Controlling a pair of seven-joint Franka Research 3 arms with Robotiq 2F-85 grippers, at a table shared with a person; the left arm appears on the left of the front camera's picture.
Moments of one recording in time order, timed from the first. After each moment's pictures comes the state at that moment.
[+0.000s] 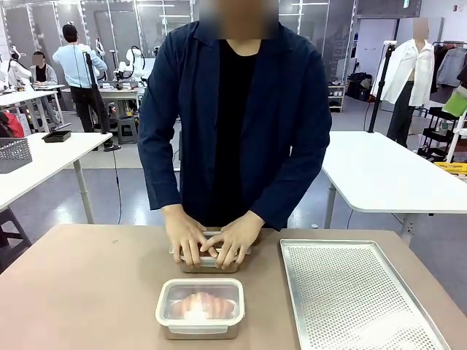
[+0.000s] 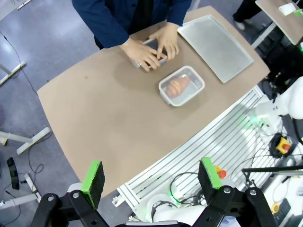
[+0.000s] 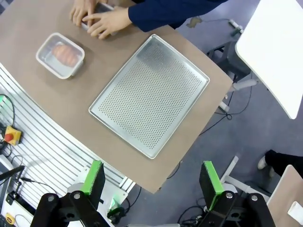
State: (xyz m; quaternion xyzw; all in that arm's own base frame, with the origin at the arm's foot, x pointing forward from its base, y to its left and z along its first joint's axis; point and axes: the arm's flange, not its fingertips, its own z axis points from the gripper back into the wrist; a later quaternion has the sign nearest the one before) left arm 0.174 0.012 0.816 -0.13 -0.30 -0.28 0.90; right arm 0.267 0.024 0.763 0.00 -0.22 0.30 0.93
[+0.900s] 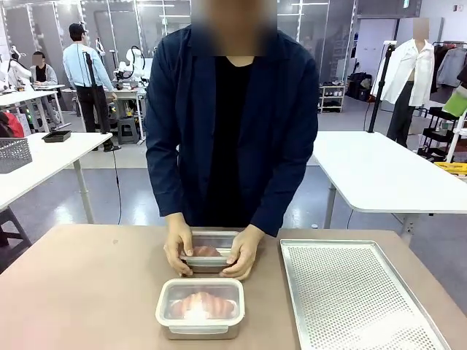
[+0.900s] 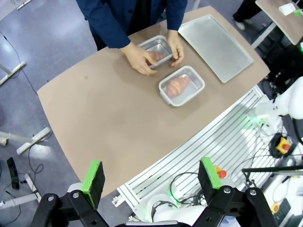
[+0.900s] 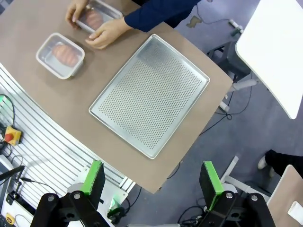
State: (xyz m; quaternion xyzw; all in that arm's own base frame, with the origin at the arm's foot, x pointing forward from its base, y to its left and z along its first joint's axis) left arm 0.174 0.012 0.816 -0.13 -0.30 -0.28 0.90; right arm 0.267 0.024 0.763 0.00 -0.22 0.30 0.93
